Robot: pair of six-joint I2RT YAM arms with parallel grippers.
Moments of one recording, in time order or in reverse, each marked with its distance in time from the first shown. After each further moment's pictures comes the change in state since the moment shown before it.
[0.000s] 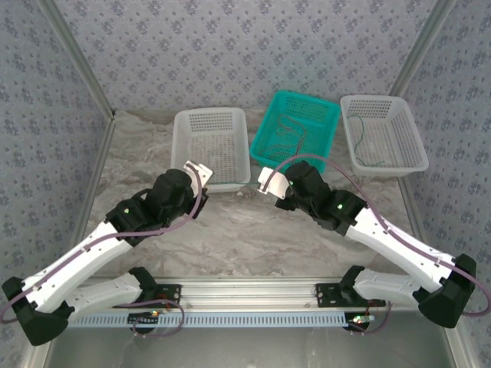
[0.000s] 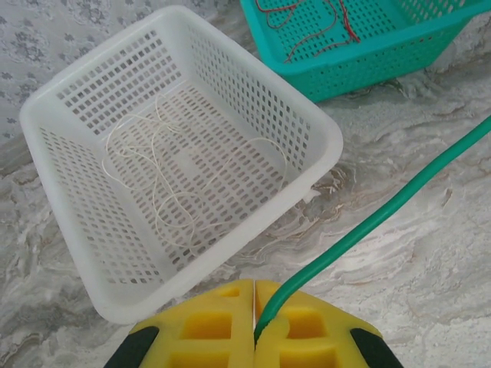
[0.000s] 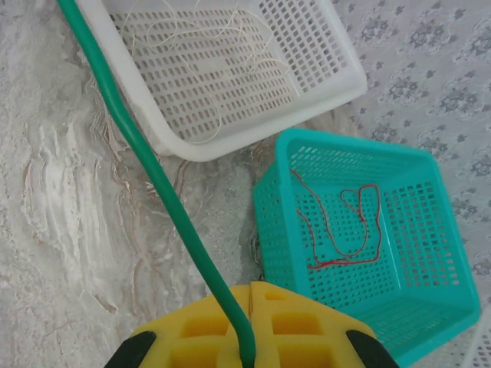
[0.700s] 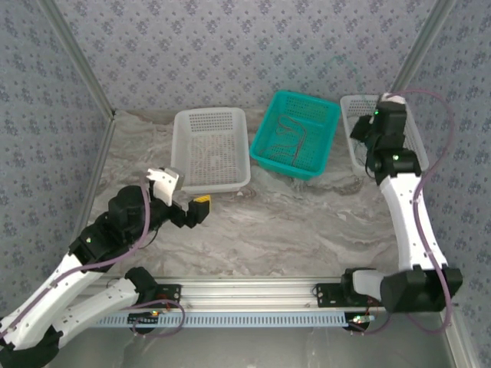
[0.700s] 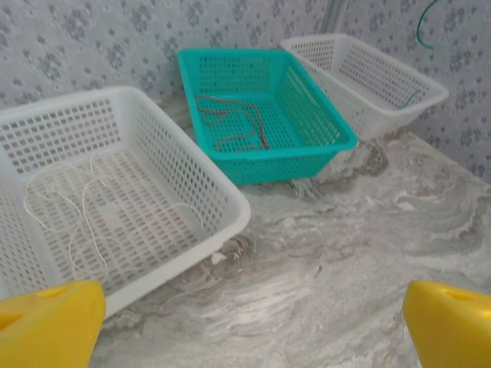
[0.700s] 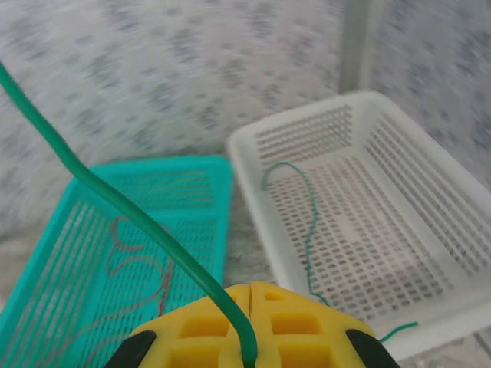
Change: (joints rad) left arm 0.041 -0.291 -0.112 0.114 0.241 -0.194; right arm -0.869 0.179 0.320 0.027 -0.051 0.942
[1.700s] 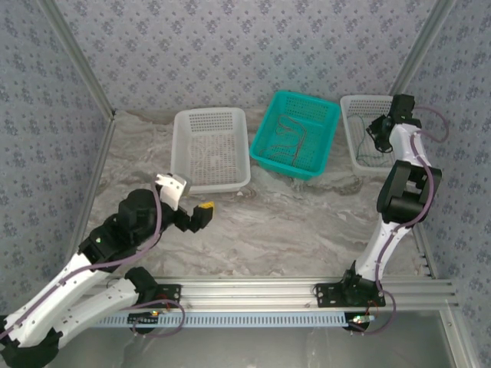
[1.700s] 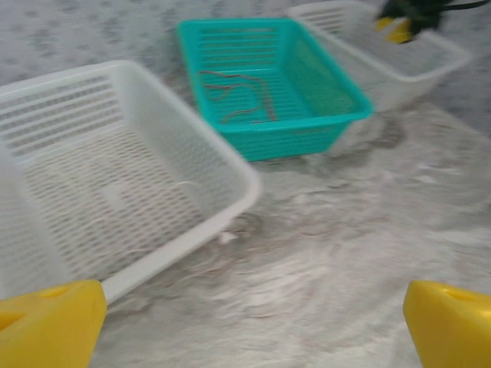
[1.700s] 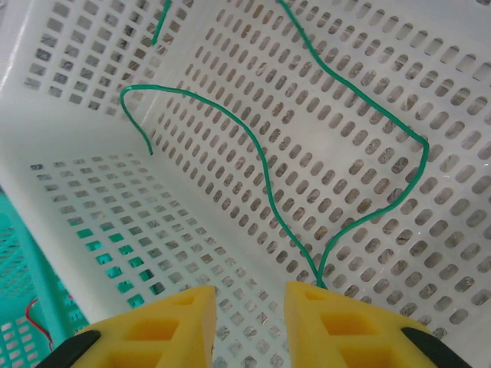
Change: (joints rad) left arm 0.000 -0.003 -0.085 0.032 -0.058 0.038; right arm -0.252 0.727 0.375 -0.099 -0.308 0.366
